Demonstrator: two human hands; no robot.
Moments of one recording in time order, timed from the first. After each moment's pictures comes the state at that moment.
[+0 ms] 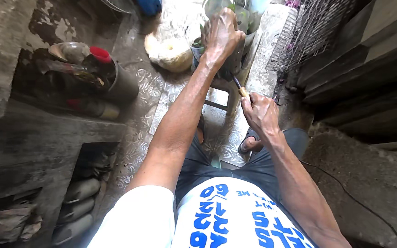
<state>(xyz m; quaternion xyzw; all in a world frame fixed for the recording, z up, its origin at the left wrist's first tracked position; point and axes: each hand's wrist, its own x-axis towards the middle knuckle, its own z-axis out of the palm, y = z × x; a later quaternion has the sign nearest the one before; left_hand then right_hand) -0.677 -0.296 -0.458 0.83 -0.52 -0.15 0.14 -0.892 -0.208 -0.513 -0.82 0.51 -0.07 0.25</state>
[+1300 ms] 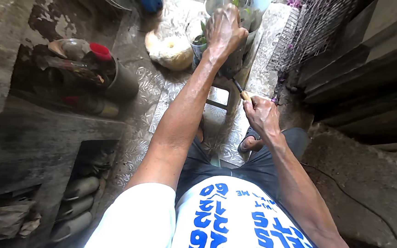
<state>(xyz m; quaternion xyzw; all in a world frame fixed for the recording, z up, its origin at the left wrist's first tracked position) -0.676 -0.304 -0.463 0.83 -0.53 -0.14 0.13 -0.913 -0.198 -0.532 -0.82 0.49 -0.11 0.29</state>
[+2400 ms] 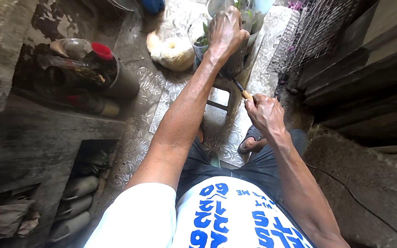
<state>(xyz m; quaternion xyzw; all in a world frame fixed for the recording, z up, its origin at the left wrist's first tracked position) -0.674 -0.303 -0.461 0.82 -0.53 -0.15 0.13 -0.894 -0.219 -0.508 -0.82 0.52 -0.01 0.26</state>
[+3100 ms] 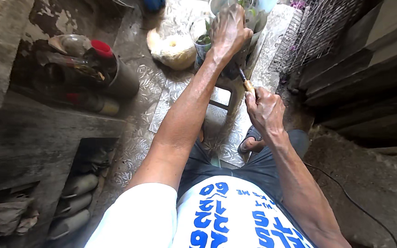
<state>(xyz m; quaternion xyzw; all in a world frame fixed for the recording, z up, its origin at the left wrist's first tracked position) -0.675 -0.303 -0.462 0.83 -0.53 -0.15 0.12 -0.896 -0.198 -0.505 -0.83 0.47 -0.17 0.24</state>
